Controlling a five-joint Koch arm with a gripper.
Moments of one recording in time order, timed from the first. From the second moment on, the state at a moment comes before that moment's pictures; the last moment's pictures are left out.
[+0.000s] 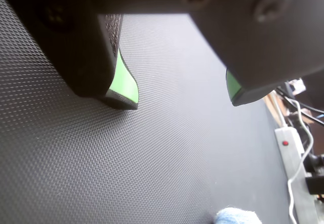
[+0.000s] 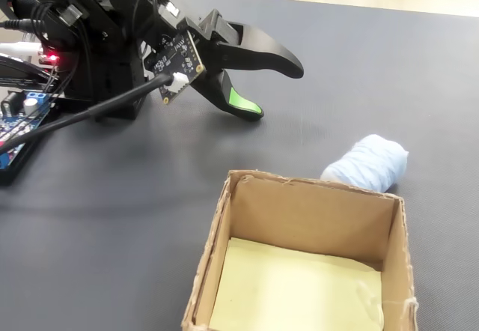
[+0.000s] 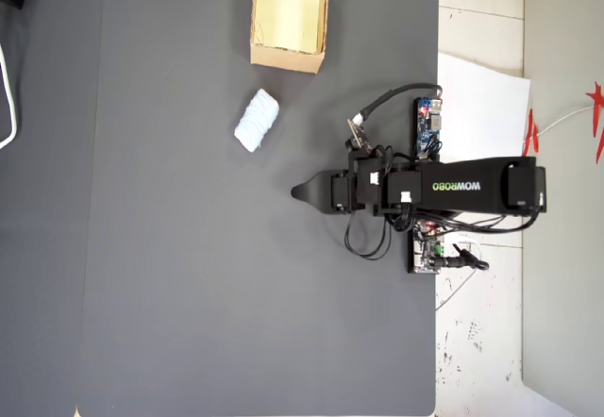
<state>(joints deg) 1.2 130.6 176.5 -3.8 96.8</state>
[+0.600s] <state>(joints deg) 1.2 130.6 176.5 -3.8 96.8</state>
